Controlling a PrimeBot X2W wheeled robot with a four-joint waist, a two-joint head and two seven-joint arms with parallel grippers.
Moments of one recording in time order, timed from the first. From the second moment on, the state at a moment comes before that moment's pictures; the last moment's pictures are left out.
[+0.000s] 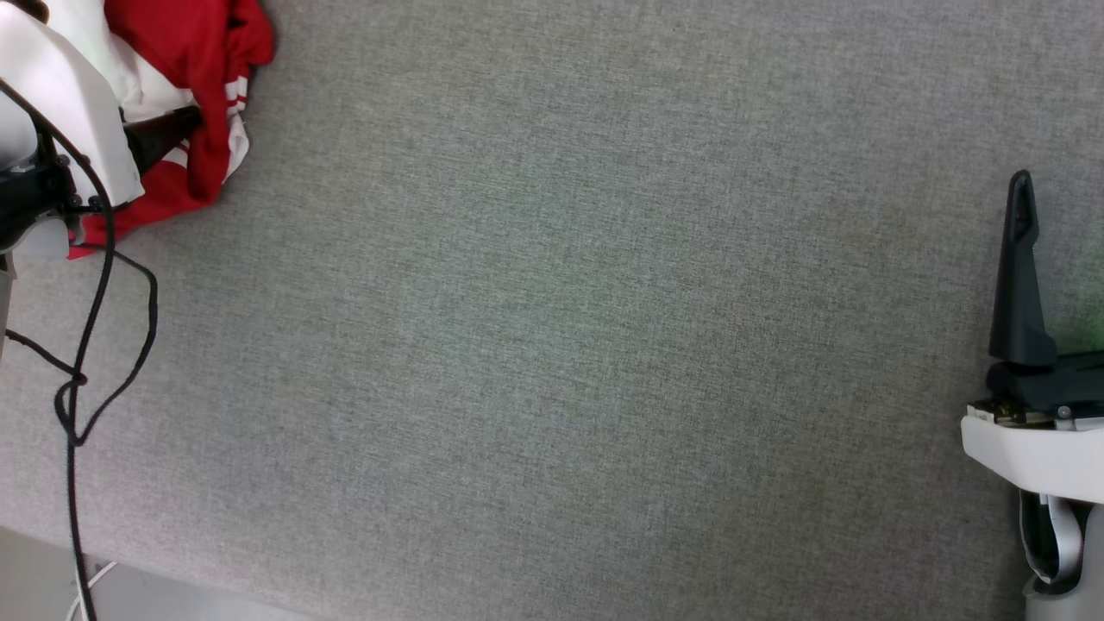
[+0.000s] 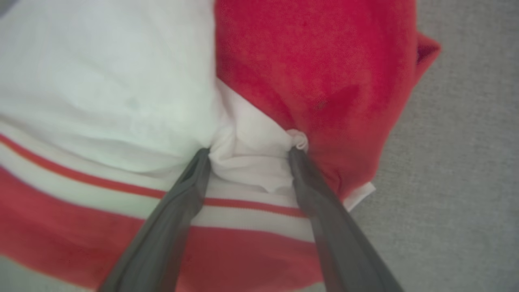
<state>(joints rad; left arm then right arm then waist) -1.03 0.62 -0.37 0.61 -0.85 -0.13 0.81 -0.21 -0.05 -0.14 -0.22 -0.12 0.13 -0.26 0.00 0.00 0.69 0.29</state>
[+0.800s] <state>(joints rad) -1.16 0.76 -0.63 0.43 -0.88 -0.13 0.57 -0.19 -0.05 -0.13 -0.13 -0.03 0.13 -0.26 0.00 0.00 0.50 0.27</state>
